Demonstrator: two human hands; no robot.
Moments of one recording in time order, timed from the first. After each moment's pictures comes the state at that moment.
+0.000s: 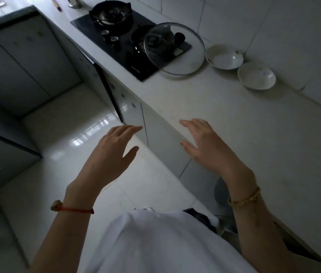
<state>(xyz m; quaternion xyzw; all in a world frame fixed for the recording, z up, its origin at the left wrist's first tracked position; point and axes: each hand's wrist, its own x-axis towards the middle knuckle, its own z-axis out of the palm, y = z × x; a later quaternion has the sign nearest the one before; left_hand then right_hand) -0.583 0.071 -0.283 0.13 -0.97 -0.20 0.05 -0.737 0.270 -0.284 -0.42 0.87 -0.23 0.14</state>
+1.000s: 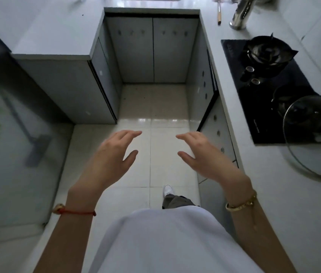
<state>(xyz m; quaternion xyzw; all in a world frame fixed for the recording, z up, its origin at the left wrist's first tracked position) -0.484 -0.132 -0.291 0.49 -0.84 -0.19 0.13 -0.731 -0.085 -0.305 -0.71 0.65 -0.12 0.22</state>
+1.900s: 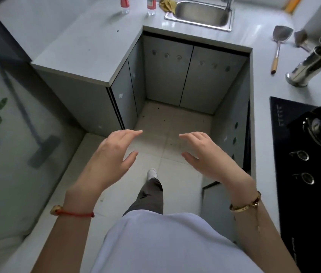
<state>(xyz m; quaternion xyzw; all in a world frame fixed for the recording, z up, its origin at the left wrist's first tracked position) -0.547 -0.419 -0.297 0.59 -0.77 -0.19 0.16 -0.806 -0.442 -0.309 -0.81 0.55 -0.07 0.21</state>
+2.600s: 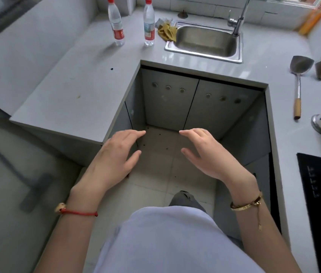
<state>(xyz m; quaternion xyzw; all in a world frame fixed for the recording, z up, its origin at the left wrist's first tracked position) -0.523 -0.741 -0.275 0.57 -0.78 -0.19 0.15 -0.775 -0.757 -0.282 -0.79 0.56 -0.10 0.22</state>
